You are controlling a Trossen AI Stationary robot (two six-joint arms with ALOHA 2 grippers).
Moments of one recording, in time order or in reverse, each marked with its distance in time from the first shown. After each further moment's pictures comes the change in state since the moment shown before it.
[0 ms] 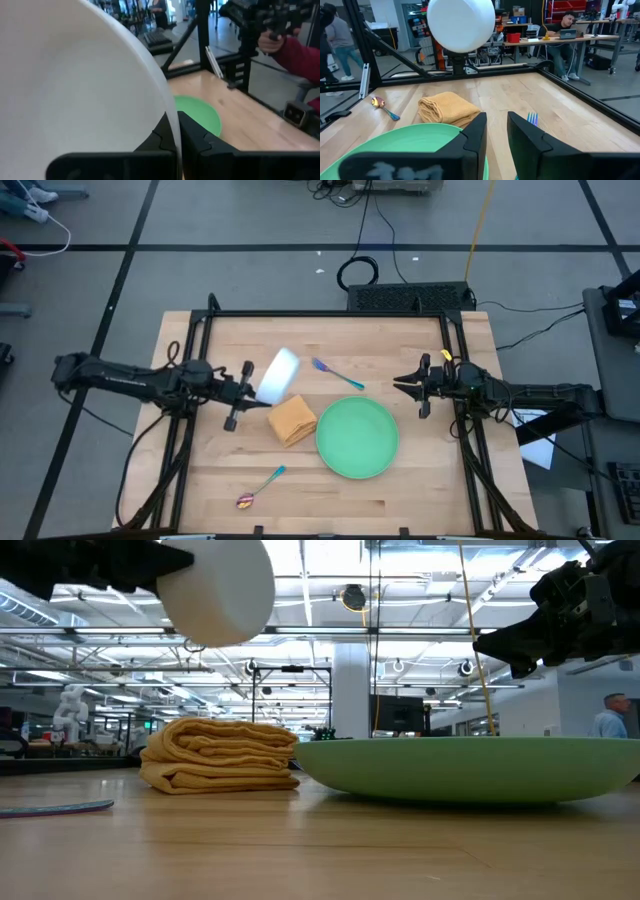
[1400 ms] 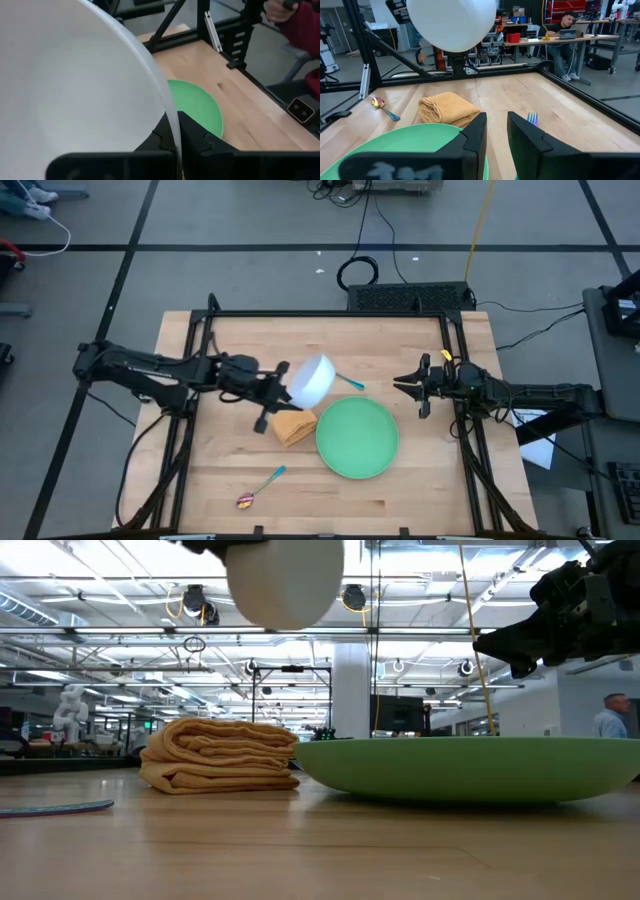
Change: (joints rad) left arm -0.025 0.458 0.532 -0.375 -0.011 0.022; right arm 0.000 0.000 0.000 0.001 0.000 0.002
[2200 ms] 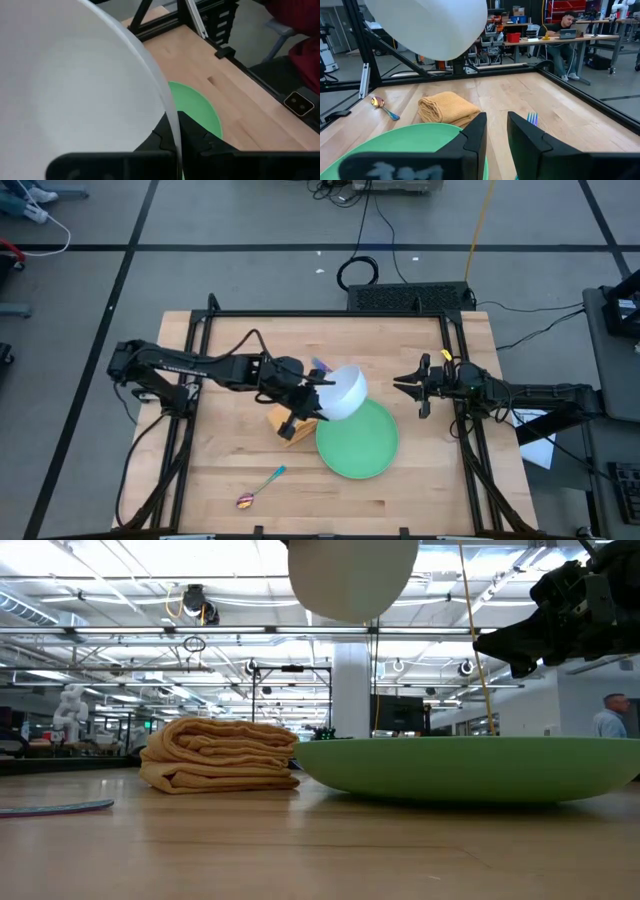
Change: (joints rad) left arm -0.006 0.333 0.394 -0.225 0.090 0.114; right arm 0.000 0.000 0.000 0.000 0.000 -0.003
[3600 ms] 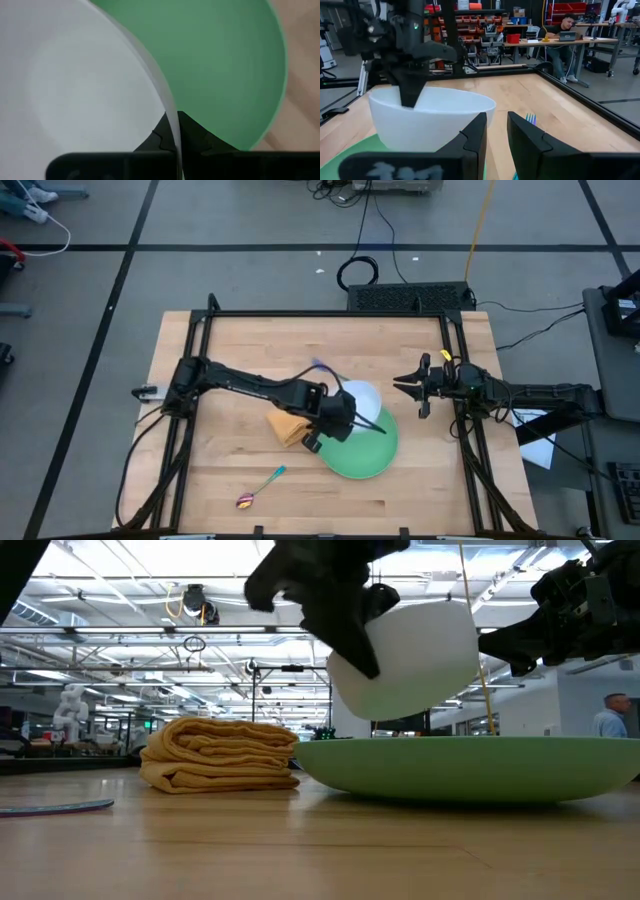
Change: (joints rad) left arm -0.075 0.504 0.431 -0.446 -0.275 0.242; right arm 0.000 0.000 0.000 0.000 0.000 -0.024
